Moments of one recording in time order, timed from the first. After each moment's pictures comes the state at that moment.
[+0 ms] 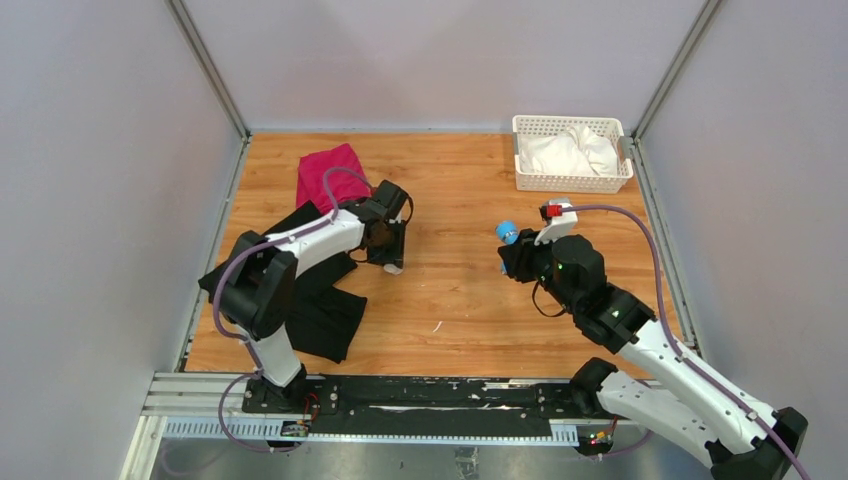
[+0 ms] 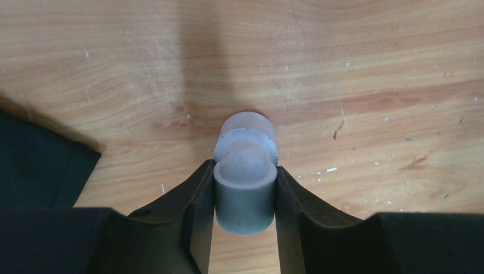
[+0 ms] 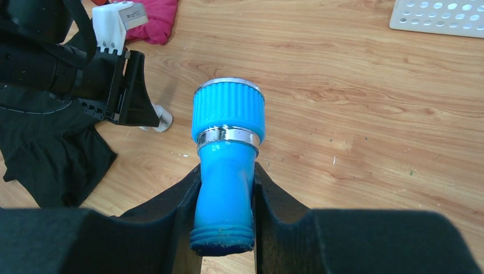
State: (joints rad) left arm -0.55 1.72 1.14 -0.59 -0.03 -0.49; right arm 0.73 0.72 0.70 -0.28 0.26 0.36
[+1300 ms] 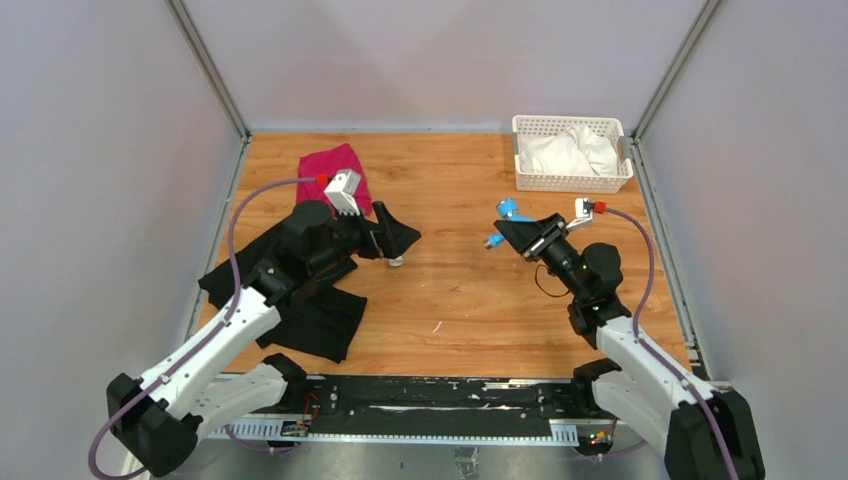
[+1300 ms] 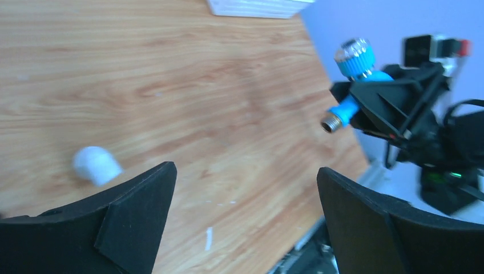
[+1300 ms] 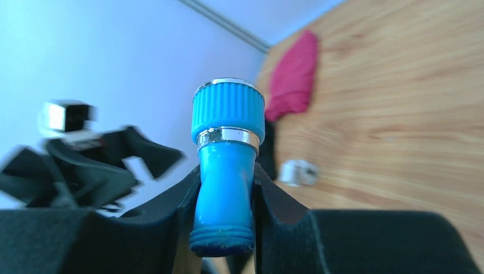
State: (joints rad) left arm -0.59 0.99 0.90 -0.22 0.12 -0.55; right arm 0.31 0.82 0.35 0.54 -0.32 0.95
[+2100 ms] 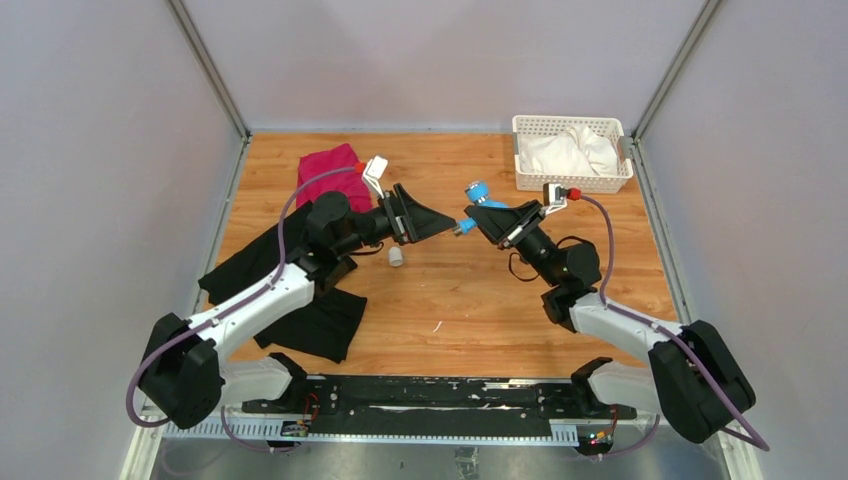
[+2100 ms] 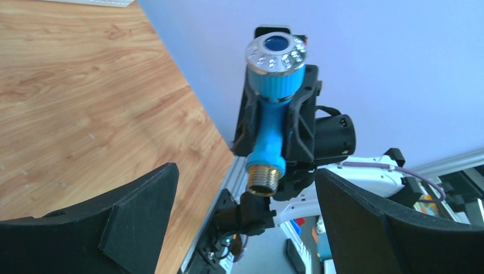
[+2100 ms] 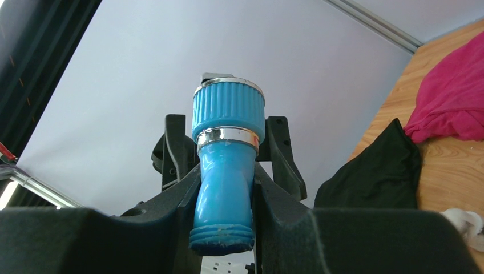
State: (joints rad) left arm -0.61 1.20 0.78 0.47 0.52 -1.01; right arm 0.51 1.16 0.42 1.22 -0.30 1.30
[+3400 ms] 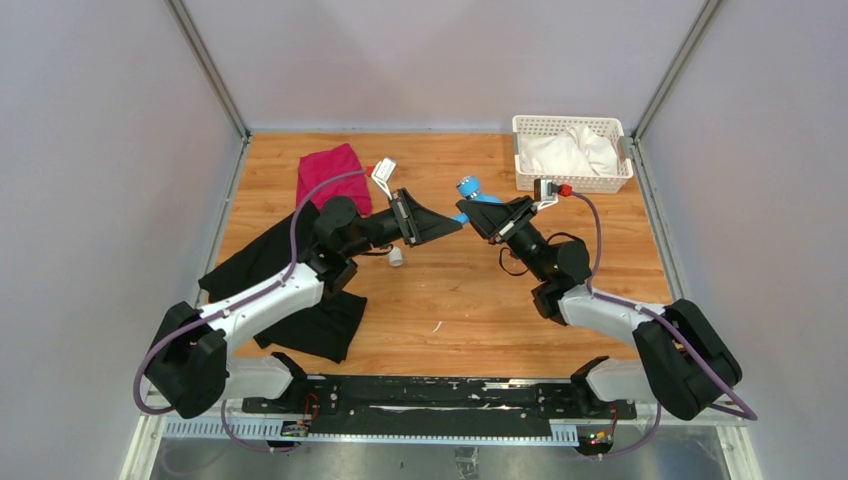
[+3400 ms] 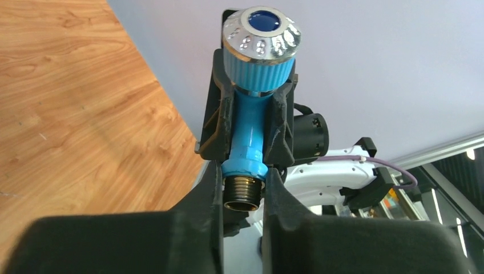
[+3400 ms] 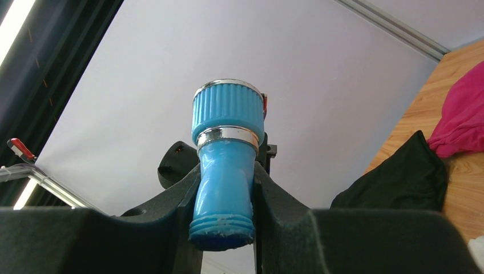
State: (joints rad) left arm -0.66 1.26 0.77 0.63 0.53 -1.13; right arm 0.57 1.28 0.46 1.34 -0.26 1.32
